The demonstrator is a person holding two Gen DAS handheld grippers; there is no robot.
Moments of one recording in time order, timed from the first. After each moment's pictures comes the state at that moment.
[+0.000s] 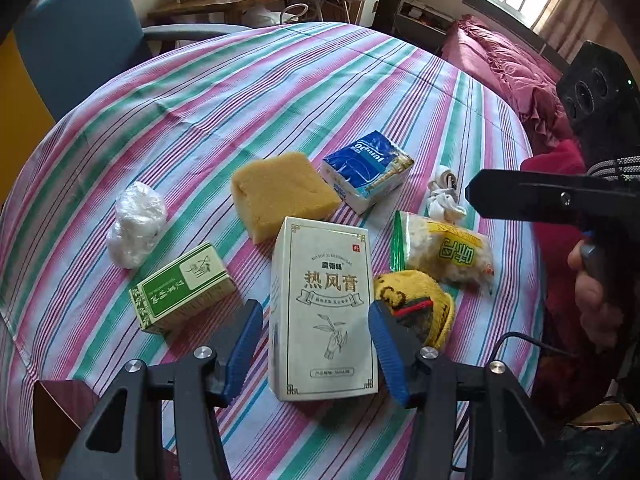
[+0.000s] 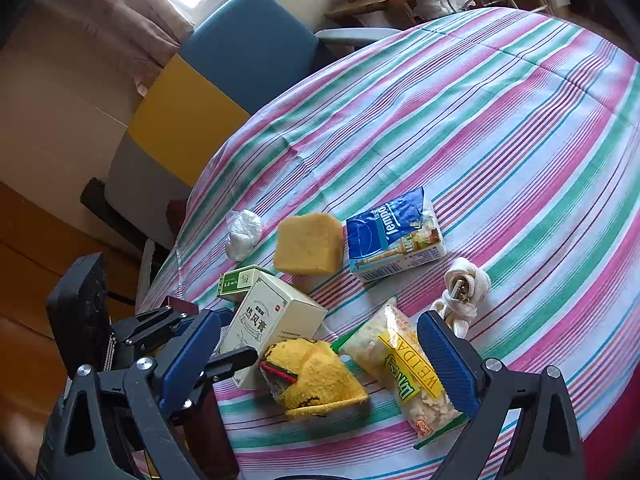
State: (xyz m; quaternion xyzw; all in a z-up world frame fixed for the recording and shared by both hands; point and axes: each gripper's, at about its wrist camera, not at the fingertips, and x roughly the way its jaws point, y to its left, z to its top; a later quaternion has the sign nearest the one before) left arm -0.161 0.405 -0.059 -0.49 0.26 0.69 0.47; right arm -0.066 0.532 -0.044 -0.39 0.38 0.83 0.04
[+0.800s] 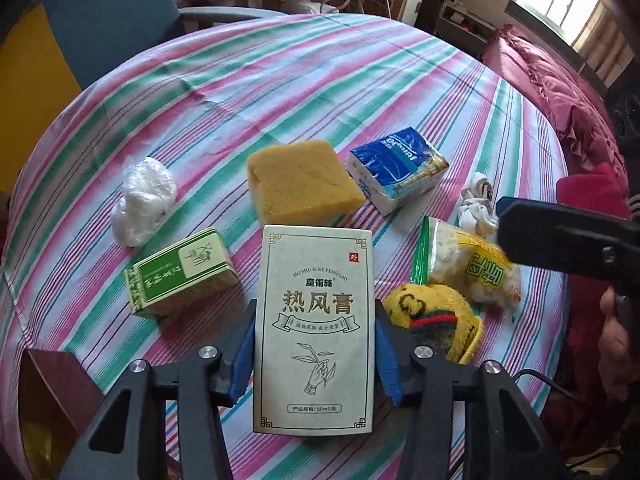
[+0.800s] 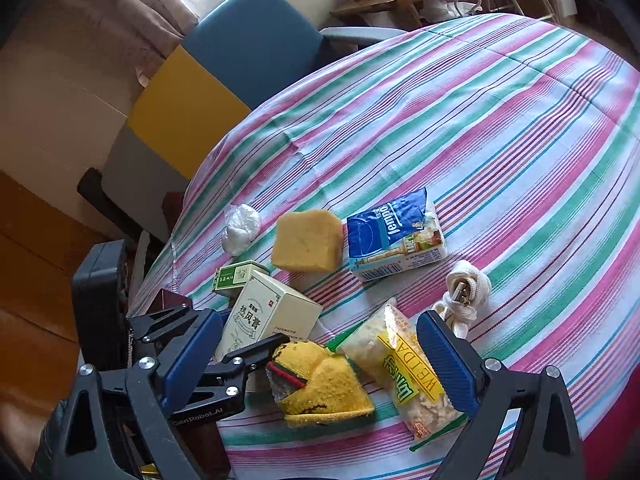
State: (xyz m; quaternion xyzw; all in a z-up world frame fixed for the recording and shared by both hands) left arm -0.152 0.400 -0.064 -0.51 0.24 0.72 0.40; right arm -0.068 0.524 -0.045 -0.41 0.36 0.84 0.04
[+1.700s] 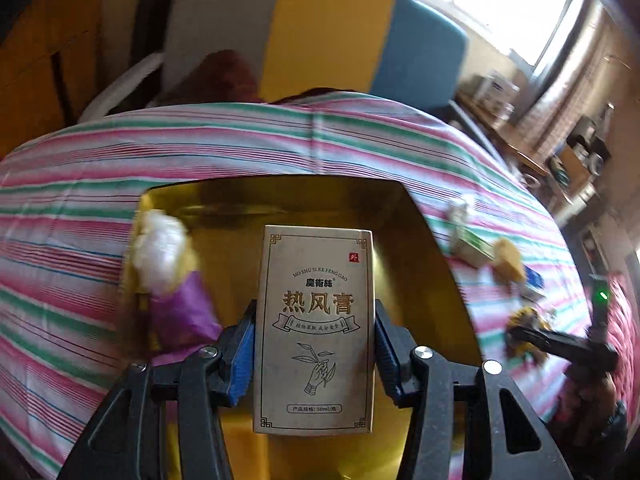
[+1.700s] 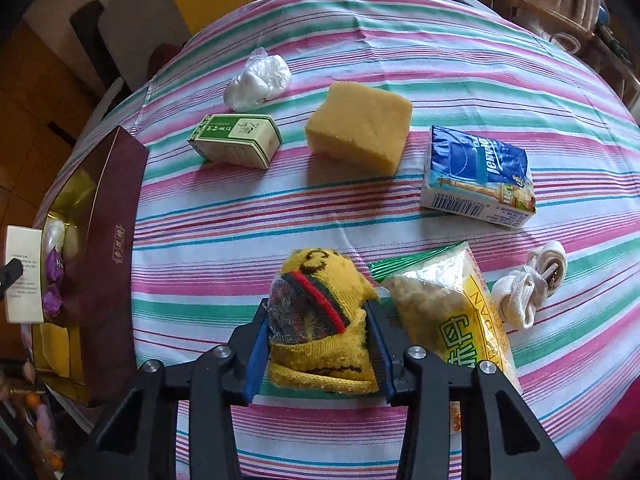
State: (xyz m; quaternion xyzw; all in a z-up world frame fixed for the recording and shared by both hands) left arm -0.145 0.078 -0.019 -0.49 -0.07 0.86 0.11; right arm -0.104 0.444 -0.084 -0.56 0.14 0.81 0.01
